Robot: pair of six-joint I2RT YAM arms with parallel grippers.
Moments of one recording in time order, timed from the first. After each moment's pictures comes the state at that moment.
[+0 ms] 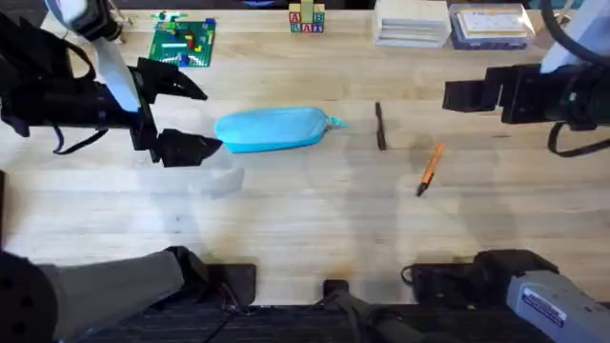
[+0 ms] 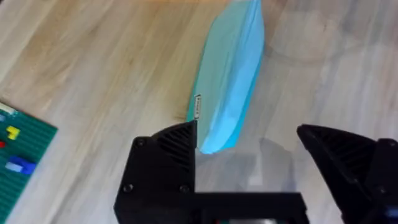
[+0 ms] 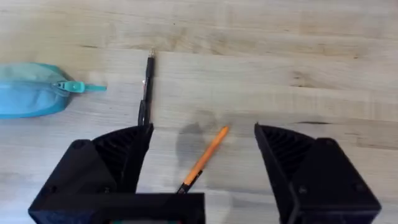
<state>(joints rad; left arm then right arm) 0.48 1.44 1.07 -1.23 0.90 1.62 0.01 0.96 0.96 -0.85 -0.05 0.00</state>
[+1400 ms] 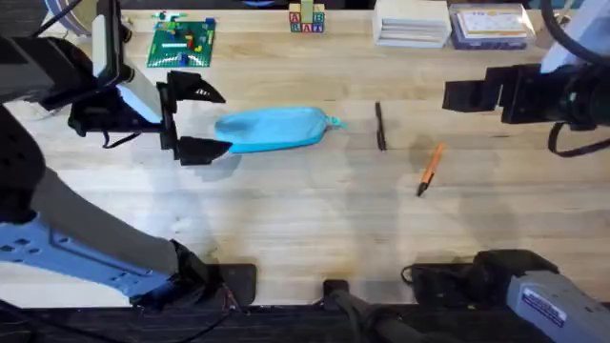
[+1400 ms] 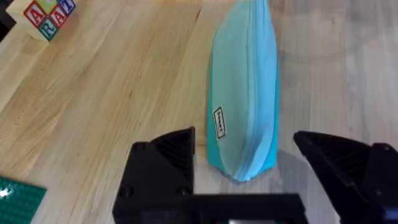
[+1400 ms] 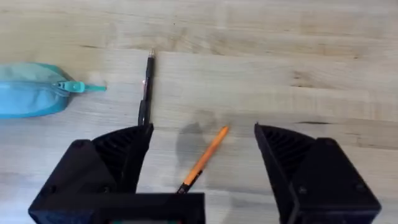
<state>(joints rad) 0.48 1.83 1.08 -1.11 1.06 2.01 0.01 0.96 0.97 -0.85 -0.05 0.00</state>
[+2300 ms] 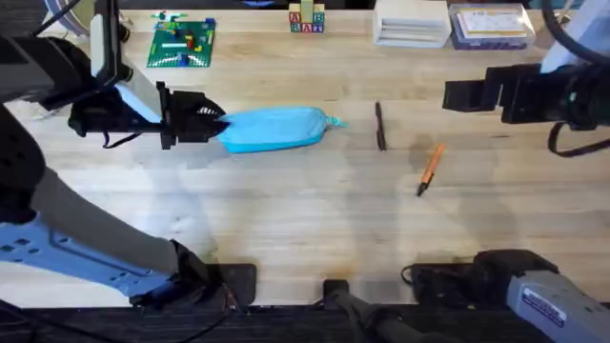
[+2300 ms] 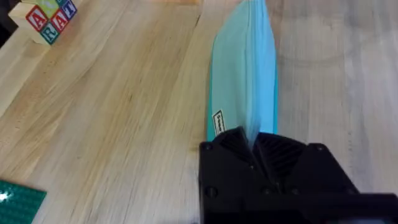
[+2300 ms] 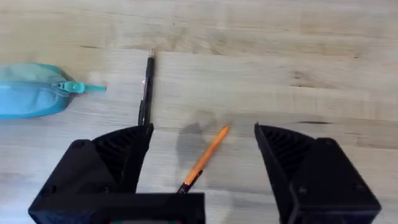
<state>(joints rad) 0.48 1.83 1.08 -1.13 1.08 2.01 0.01 0.96 0.97 -0.85 -0.05 0.00</state>
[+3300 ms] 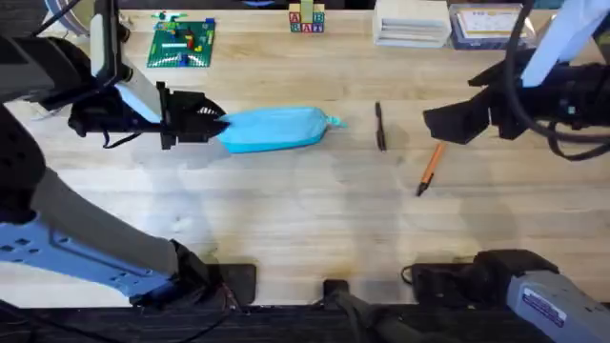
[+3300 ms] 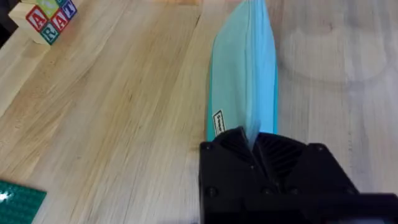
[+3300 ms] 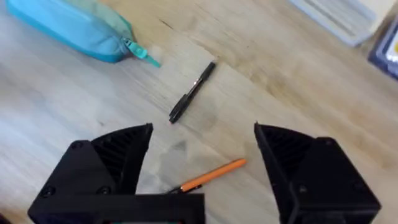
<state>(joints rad) 0.48 1.83 1.08 -1.13 1.08 2.01 0.01 0.96 0.97 -0.85 -0.36 -0.45</state>
